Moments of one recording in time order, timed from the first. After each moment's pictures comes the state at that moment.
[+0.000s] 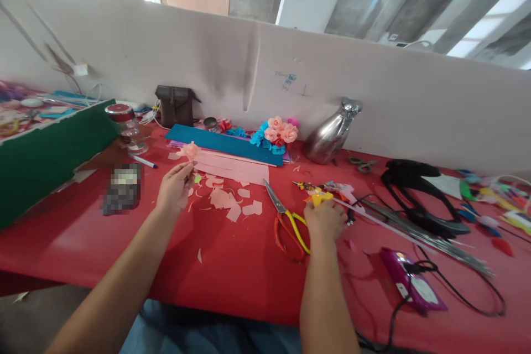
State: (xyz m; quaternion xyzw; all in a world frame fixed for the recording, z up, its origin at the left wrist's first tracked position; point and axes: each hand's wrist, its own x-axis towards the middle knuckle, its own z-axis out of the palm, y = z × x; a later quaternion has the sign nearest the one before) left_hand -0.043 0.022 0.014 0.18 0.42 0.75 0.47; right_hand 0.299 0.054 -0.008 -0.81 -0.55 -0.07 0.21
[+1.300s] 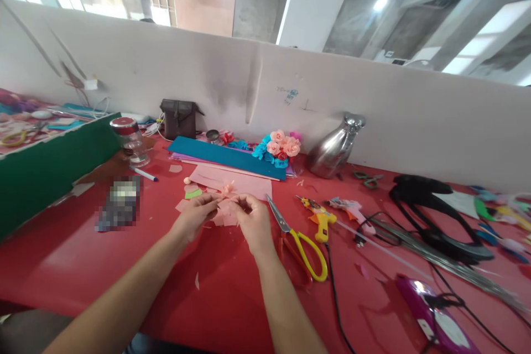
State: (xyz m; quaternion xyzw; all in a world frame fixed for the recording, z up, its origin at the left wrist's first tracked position) left_hand -0.010 0.011 0.000 0.36 0.47 0.57 0.57; right_hand 0.136 0.021 0.029 -0.48 -0.63 0.41 0.45
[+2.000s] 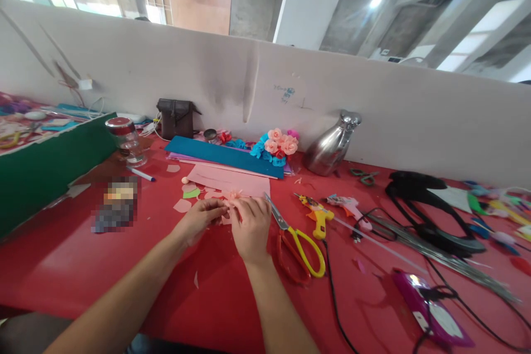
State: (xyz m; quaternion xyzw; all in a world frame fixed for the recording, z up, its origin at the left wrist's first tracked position) left_hand -0.002 0.007 0.000 0.38 0.45 0.51 0.63; right_hand 0.137 0.011 0.016 -0.41 -0.78 -0.08 0.47
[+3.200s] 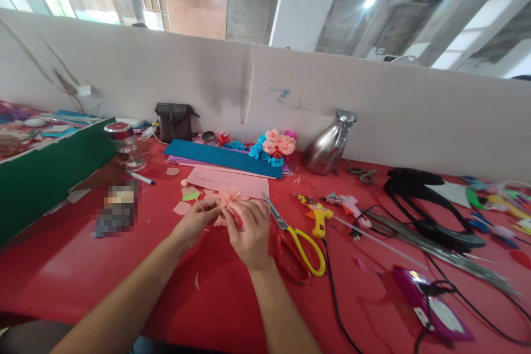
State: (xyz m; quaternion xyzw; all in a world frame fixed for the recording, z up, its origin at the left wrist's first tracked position) left_hand -0.006 0.005 0.001 0.44 0.42 0.52 0.60; right_hand 0.142 0.000 0.017 -0.37 -0.77 -0.01 0.53
